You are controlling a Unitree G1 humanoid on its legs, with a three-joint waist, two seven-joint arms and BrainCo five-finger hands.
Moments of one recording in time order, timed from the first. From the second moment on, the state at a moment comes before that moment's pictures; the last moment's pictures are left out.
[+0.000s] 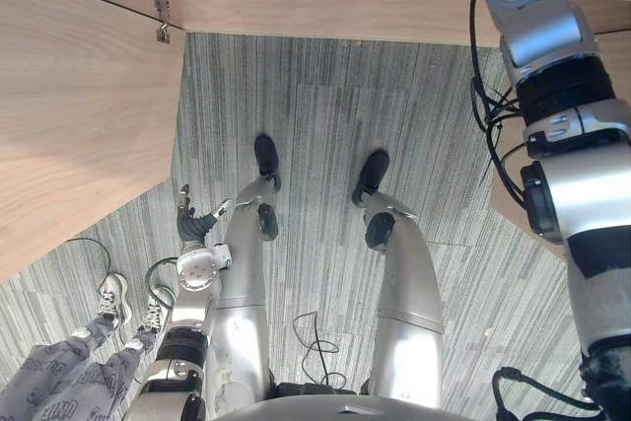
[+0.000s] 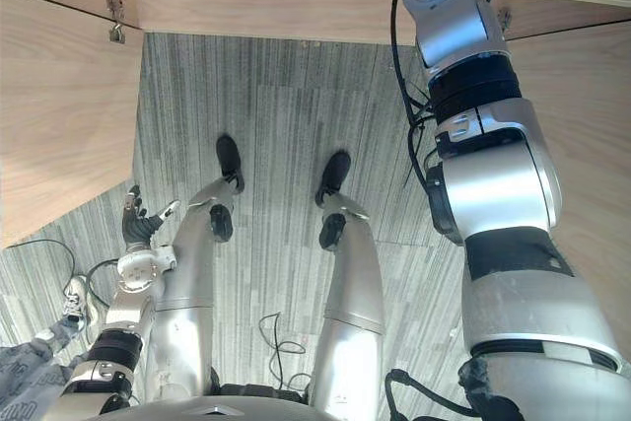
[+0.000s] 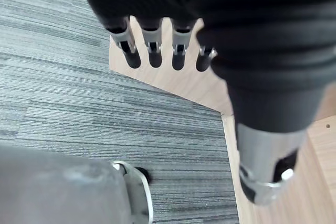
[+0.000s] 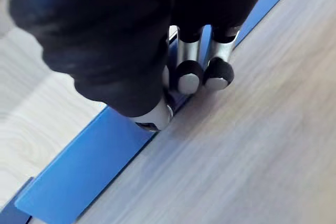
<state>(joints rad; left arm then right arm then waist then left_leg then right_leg) -0.20 0.06 0.08 0.52 -0.04 -0.18 0.40 -1.49 -0.61 0.35 0.84 -0.09 0.02 -0.52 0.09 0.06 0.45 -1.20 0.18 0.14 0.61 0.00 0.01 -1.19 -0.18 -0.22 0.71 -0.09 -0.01</state>
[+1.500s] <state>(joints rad) 0.08 0.08 0.04 0.93 0.21 -0.06 0.25 0.11 -0.11 0.06 0.70 -0.36 -0.10 -0.23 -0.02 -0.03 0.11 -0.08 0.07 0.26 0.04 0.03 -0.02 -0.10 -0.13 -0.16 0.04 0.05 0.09</state>
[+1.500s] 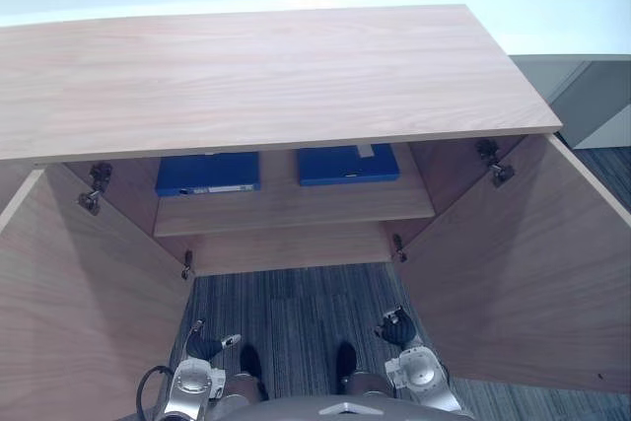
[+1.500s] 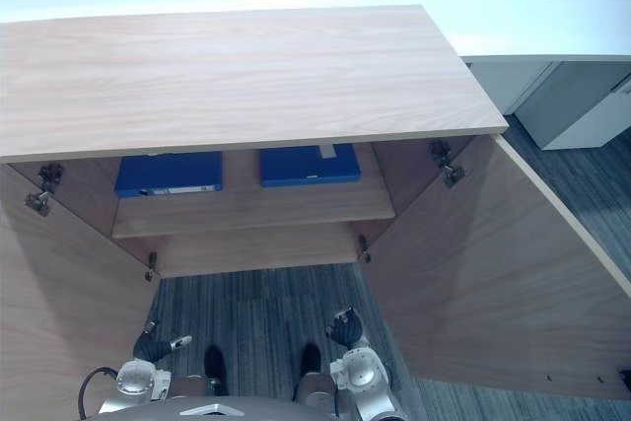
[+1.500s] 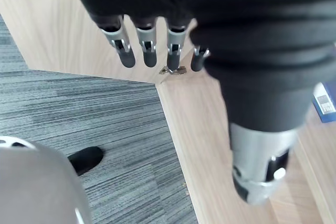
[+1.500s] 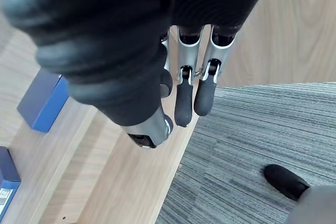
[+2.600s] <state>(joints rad) 0.11 0.10 0.04 1.00 0.28 -0.04 0.20 0.22 -0.14 -0.27 -0.03 -0.32 -0.09 -0.26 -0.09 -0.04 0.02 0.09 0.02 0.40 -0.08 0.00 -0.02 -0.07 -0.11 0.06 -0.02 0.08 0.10</state>
